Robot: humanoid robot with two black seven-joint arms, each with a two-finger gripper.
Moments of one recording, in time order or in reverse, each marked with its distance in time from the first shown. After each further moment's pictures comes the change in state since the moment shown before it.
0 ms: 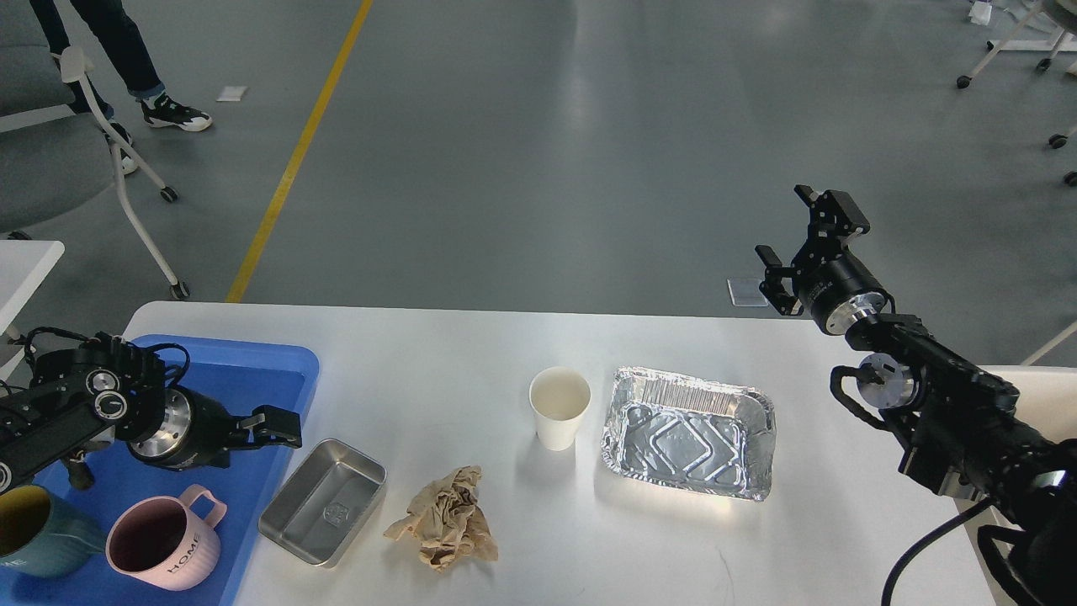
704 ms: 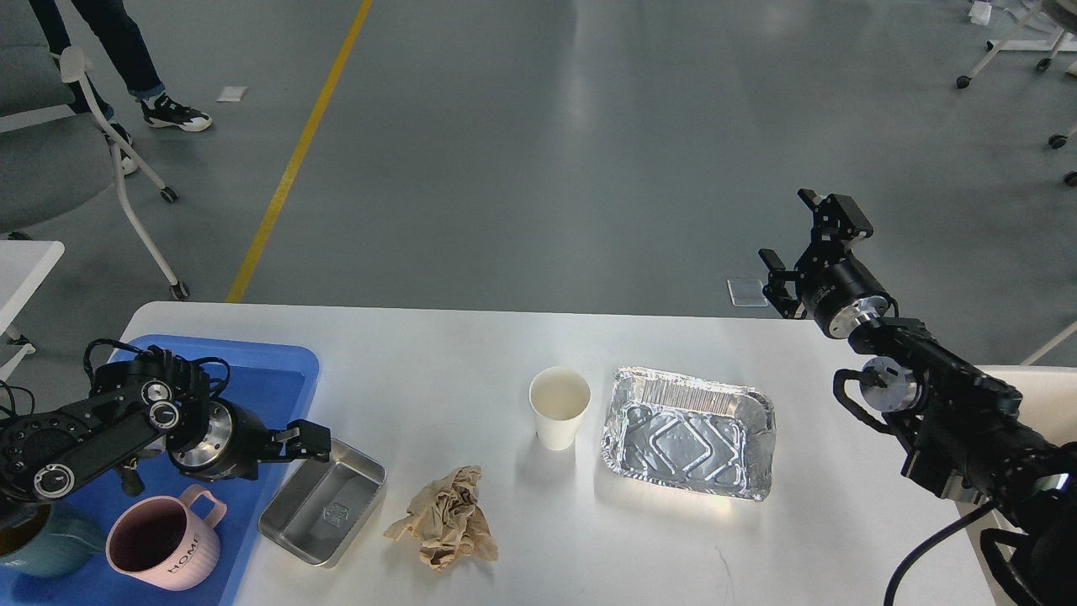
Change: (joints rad) left arm -0.001 -0.118 0.018 0.067 0.018 0.007 0.045; right arm -0.009 -0.005 0.001 -0.001 0.002 0.001 0.000
